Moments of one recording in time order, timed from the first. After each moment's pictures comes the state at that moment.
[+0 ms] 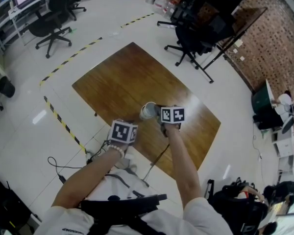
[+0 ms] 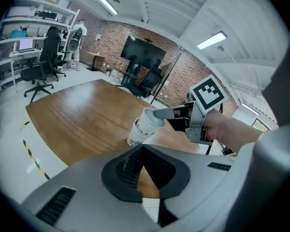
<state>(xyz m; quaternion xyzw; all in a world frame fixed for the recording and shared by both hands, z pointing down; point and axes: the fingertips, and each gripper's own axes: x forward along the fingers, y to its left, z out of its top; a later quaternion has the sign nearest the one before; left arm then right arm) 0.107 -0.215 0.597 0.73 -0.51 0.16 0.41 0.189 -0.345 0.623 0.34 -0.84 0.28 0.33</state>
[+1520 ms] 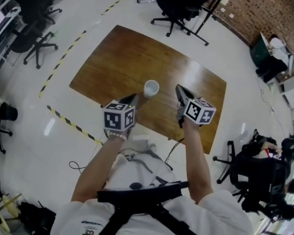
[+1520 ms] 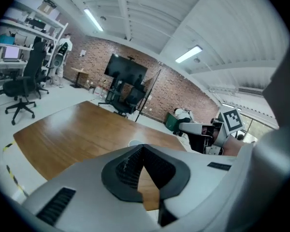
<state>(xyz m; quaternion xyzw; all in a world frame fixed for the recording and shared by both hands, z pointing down) 0.085 -0.232 0.528 0.81 -0.46 0.09 0.34 0.262 -0.291 0.510 0.49 -0.83 0.27 0.07</state>
